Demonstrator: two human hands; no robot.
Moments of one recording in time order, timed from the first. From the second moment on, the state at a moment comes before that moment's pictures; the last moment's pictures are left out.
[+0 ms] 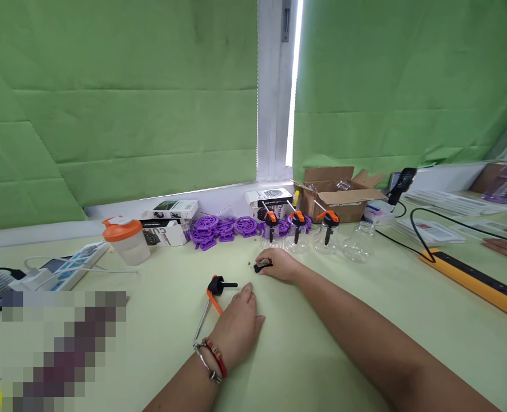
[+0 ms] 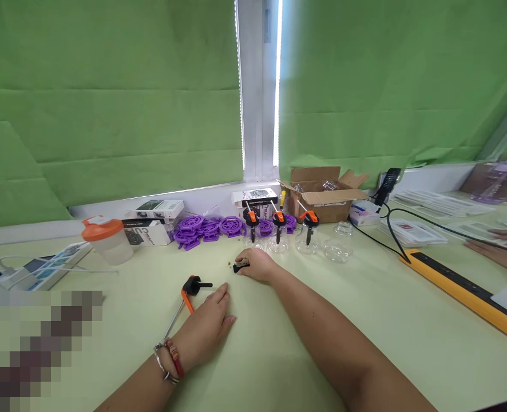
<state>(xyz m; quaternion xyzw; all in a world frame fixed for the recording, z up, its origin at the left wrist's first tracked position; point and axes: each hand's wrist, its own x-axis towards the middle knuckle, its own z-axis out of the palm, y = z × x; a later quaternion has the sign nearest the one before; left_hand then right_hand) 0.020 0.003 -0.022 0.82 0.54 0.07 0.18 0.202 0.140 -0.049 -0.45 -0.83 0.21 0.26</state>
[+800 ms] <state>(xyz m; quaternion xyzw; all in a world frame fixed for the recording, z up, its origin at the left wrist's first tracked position) 0.011 0.000 0.000 0.82 0.54 0.16 0.10 0.206 0.131 -0.049 -0.42 -0.83 0.22 0.31</state>
